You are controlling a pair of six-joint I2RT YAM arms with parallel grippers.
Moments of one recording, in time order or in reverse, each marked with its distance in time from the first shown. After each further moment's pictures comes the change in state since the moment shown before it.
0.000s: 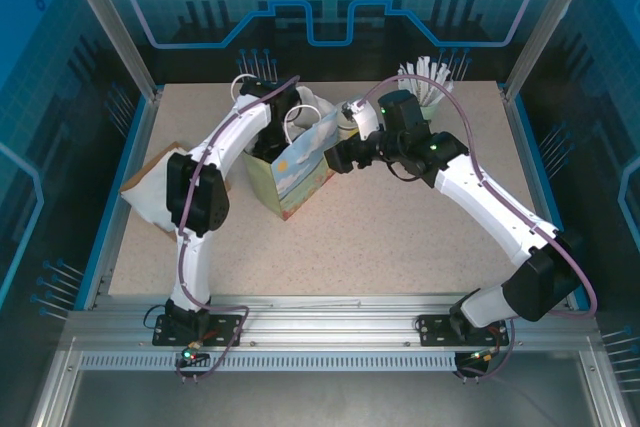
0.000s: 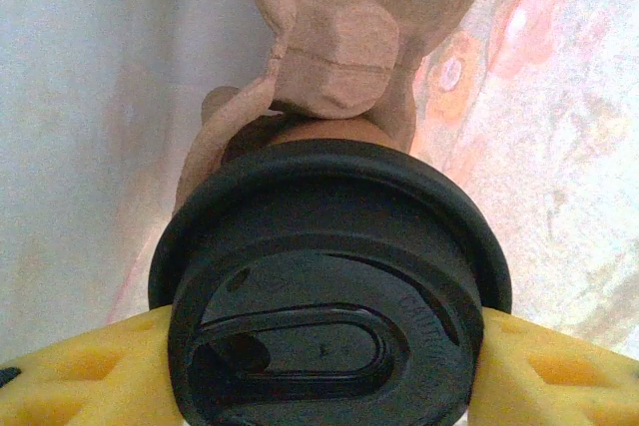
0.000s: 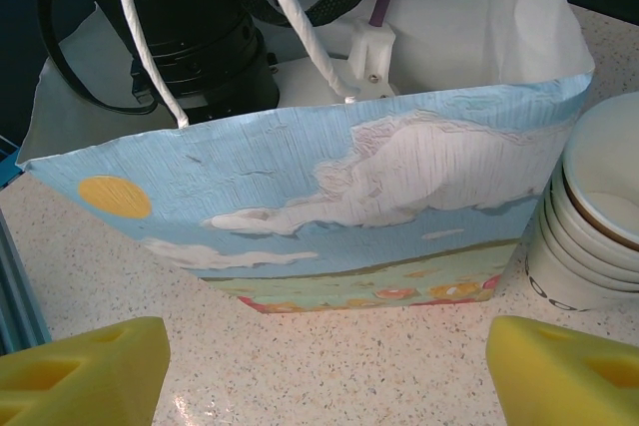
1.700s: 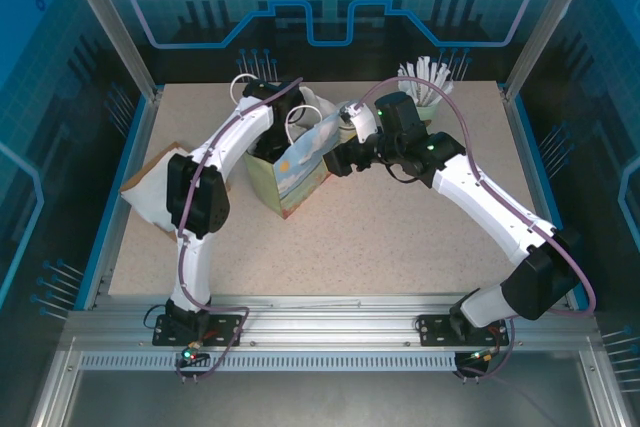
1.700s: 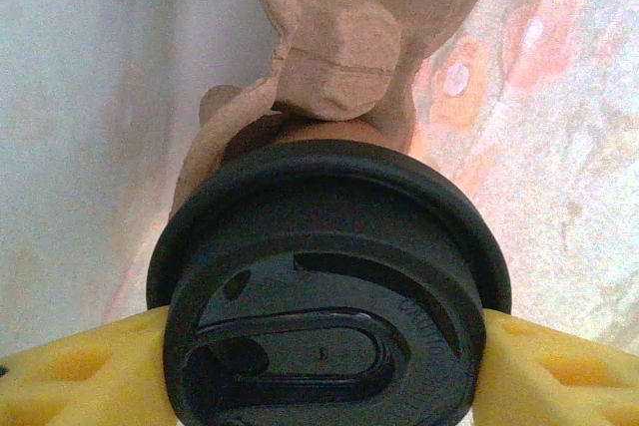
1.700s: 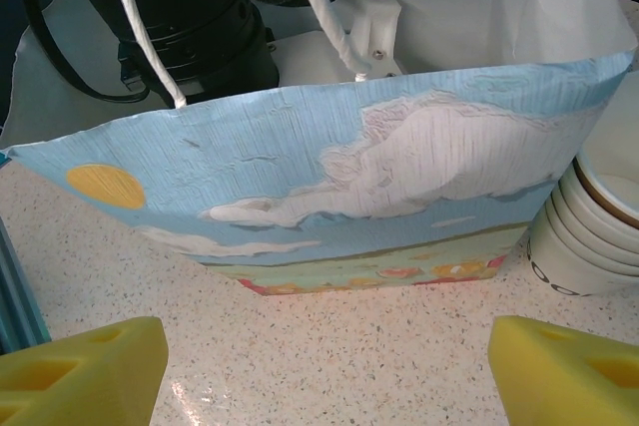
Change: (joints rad) left arm -0.020 -0.021 -0.019 0.032 -0.053 -0.036; right arm 0.011 0.009 0.001 -0.026 0.015 -0.008
